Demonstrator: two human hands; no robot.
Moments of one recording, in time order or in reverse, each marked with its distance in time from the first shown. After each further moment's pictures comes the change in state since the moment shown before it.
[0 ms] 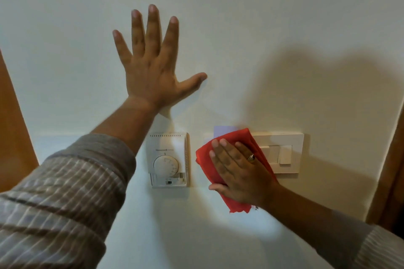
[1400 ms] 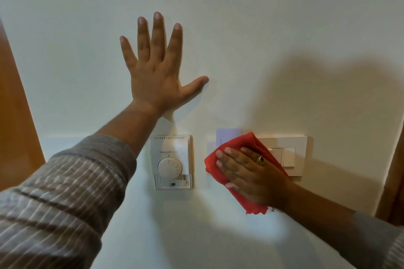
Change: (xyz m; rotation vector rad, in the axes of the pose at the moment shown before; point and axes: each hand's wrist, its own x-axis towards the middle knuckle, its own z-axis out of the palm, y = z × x) left_hand -0.003 0.000 -0.005 -0.036 -0.042 0.018; right_hand -0.014 0.025 -0.007 0.050 -0.027 -0.156
